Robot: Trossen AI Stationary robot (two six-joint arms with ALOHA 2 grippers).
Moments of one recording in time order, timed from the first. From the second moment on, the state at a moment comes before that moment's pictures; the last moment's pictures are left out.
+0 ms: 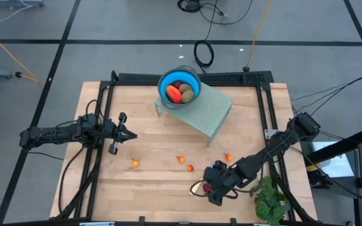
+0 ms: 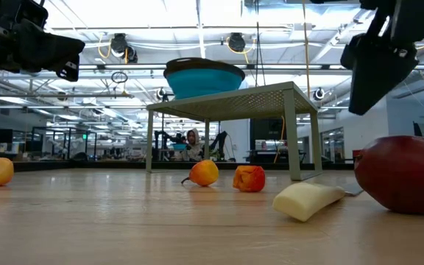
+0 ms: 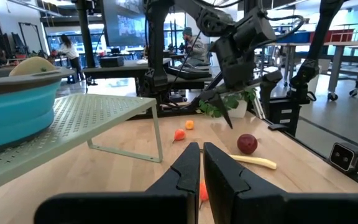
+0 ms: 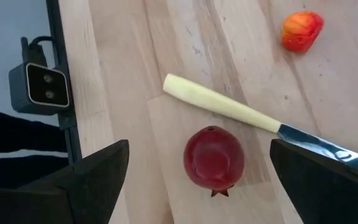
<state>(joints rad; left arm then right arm) 0.12 0.16 0.05 0.15 0.32 0.05 0.60 1.69 1.13 -0.44 0.13 0.90</state>
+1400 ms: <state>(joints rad) 0.12 0.16 0.05 0.15 0.31 0.05 0.62 1.84 1.04 -0.27 0.09 0.95</state>
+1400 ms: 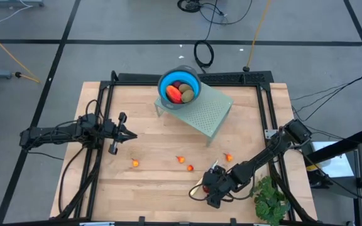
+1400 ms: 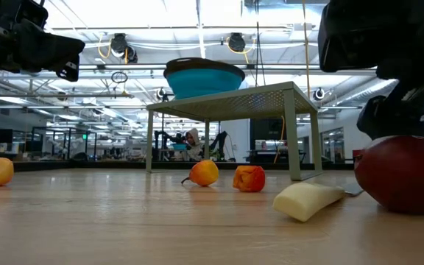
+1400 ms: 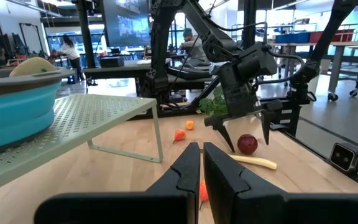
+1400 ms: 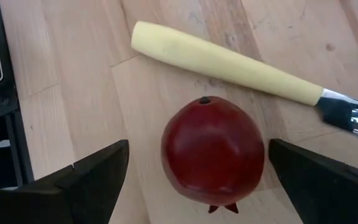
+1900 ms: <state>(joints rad) 0.12 0.16 0.05 0.15 0.31 0.04 0.61 1.84 1.04 -0.25 0.09 1.10</state>
